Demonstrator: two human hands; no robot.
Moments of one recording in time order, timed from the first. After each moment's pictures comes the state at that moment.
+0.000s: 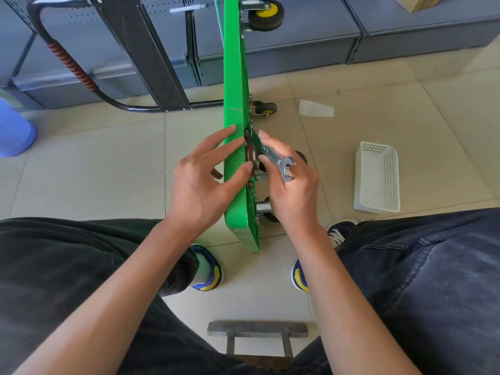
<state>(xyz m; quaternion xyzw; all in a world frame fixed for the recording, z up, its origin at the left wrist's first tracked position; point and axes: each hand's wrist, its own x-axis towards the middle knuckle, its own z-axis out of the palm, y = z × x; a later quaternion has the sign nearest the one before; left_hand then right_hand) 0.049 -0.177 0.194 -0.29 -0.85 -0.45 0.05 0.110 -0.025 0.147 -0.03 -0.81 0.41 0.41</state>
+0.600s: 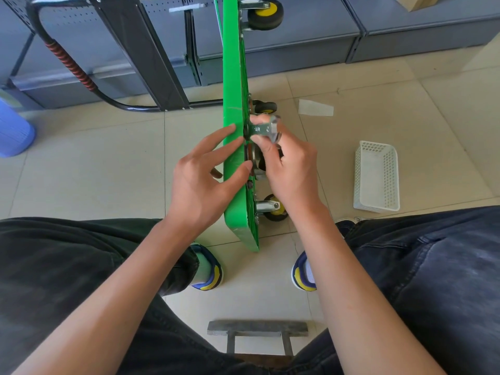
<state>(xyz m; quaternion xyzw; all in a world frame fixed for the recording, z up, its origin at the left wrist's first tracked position) 0.050 -0.176 0.194 -0.28 -0.85 -0.45 0.05 0.083 -0.010 0.157 0.00 -0.82 0.41 0.40</state>
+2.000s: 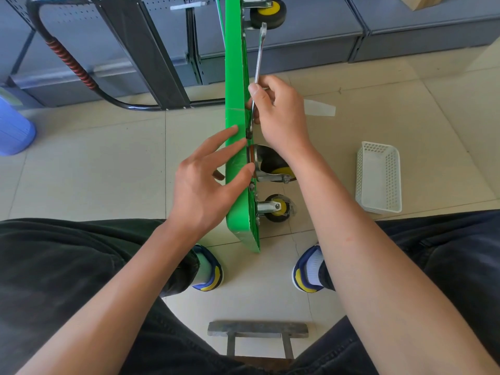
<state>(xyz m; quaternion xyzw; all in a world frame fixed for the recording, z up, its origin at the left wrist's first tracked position) 0.050 -0.175 0.194 -0.28 -0.85 -0.45 0.04 0.003 0.005 0.187 -0.13 -0.82 0.52 0.22</state>
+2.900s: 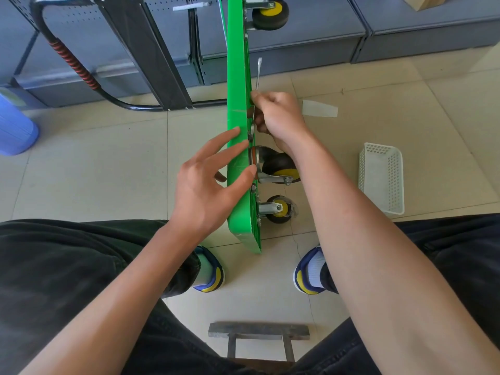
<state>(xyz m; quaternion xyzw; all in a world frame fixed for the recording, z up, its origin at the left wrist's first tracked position) 0.051 -0.175 0.195 -0.28 -0.84 -0.46 0.04 -0.027 0.019 0.166 -0.22 -0.72 0.65 0.05</state>
